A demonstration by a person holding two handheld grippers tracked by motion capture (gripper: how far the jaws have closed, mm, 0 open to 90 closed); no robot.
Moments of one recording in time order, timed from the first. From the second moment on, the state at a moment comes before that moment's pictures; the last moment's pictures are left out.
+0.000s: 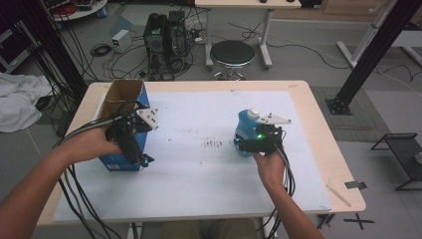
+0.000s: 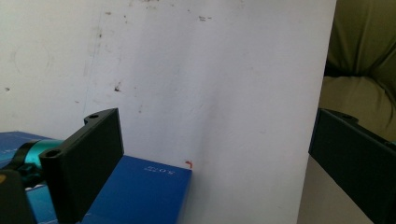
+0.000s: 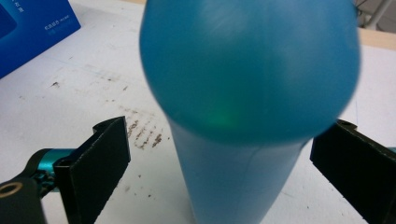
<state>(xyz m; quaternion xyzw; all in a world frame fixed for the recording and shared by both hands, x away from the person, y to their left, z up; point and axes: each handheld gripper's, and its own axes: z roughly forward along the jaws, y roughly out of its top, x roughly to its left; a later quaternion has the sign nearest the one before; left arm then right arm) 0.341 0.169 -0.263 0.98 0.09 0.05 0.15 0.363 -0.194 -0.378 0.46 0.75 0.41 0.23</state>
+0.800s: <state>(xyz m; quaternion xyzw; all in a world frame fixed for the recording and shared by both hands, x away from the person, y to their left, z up) 0.342 0.171 -0.263 0.98 0.09 0.05 0.15 0.369 -0.194 -0.393 0.45 0.73 0.45 0.24</state>
